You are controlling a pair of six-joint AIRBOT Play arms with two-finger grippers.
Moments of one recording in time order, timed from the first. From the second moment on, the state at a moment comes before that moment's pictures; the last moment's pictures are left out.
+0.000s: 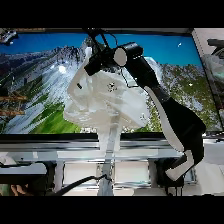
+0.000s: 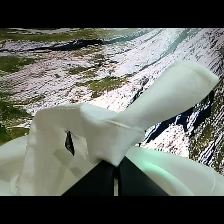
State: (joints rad) left arm 0.42 -1.52 1.27 2.13 -0.88 -1.63; right arm 0.60 -1.76 1.99 -1.29 1.00 1.30
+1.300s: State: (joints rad) left arm -0.01 -1.01 1.49 1.90 -1.05 -1.49; right arm 0.60 -1.75 2.02 -1.41 0.95 1.36
